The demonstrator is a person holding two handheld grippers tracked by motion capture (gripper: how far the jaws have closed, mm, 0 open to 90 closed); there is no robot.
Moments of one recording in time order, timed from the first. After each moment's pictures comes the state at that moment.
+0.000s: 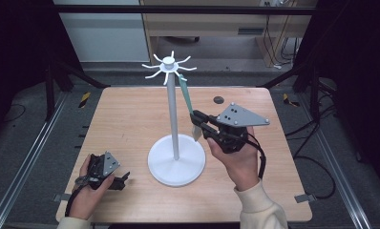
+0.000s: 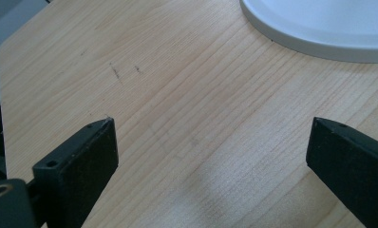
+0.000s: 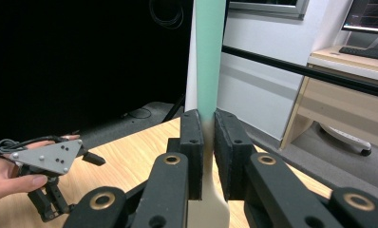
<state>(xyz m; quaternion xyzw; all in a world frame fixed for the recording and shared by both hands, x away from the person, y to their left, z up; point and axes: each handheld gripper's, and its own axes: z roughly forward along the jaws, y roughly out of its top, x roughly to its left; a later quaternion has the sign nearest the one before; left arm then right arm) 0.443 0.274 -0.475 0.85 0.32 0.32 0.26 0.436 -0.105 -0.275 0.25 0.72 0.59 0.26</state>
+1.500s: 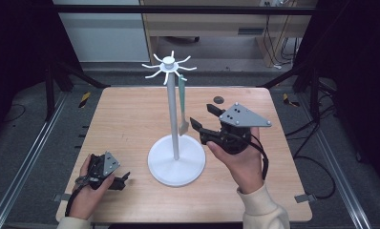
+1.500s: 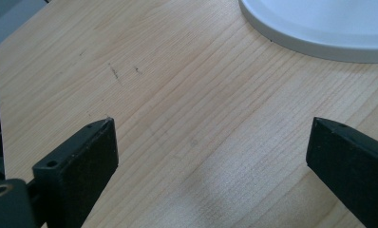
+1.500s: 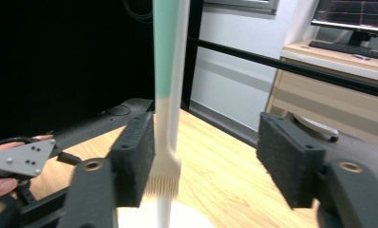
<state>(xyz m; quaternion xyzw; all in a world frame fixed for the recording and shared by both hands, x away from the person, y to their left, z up) 0.444 0.274 -0.475 0.85 0.32 0.31 0.26 0.435 -0.110 -0.275 0.29 0.71 0.57 0.29</state>
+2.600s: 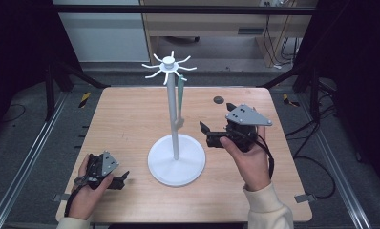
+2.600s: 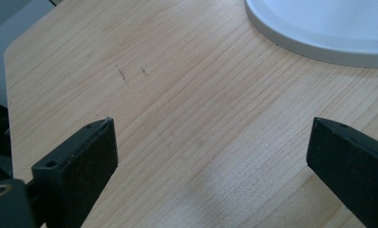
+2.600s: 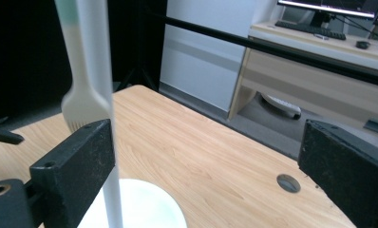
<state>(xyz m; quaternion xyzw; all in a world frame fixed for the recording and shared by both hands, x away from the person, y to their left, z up) 0.443 0.277 -0.473 0.85 0.33 0.32 0.27 0.457 -0.131 -0.302 0.33 0.71 0.52 0.33</state>
